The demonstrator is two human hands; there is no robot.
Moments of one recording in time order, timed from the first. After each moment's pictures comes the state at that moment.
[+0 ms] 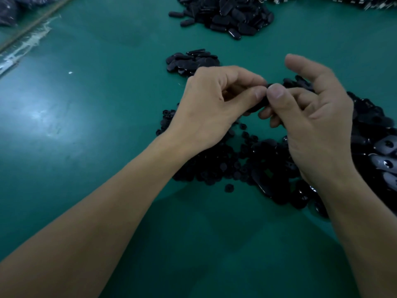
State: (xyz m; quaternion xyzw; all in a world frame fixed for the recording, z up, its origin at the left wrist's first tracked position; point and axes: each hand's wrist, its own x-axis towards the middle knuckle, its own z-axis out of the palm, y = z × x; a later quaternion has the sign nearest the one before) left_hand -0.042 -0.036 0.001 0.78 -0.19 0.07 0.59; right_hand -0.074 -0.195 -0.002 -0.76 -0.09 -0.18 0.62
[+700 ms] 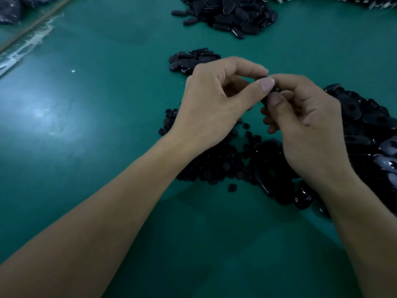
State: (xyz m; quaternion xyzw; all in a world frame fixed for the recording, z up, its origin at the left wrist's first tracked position) left_hand -0.044 -0.038 0.002 0.76 -0.18 0.09 0.62; right_hand -0.076 -0.192 -0.004 -0.82 -0.12 -0.17 0.53
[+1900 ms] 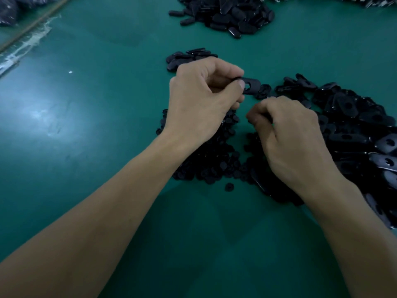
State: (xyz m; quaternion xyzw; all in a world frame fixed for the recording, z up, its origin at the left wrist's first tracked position) left_hand -0.038 -0.035 -0.004 0.74 -0.09 0.11 0.66; right_hand -0.077 -0.193 -0.016 -0.95 -0.12 -0.16 0.25
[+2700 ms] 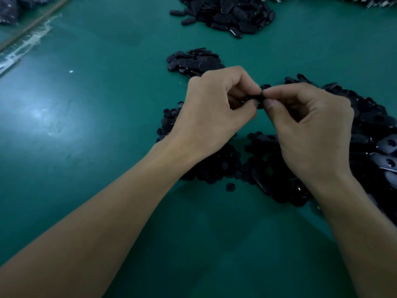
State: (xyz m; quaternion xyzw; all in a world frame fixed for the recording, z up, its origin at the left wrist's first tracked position) left_hand -0.046 -0.040 -0.007 0.80 -0.19 0.12 0.56; right_hand -0.077 -0.192 -0.008 -0.86 -0.06 -0.26 0.44
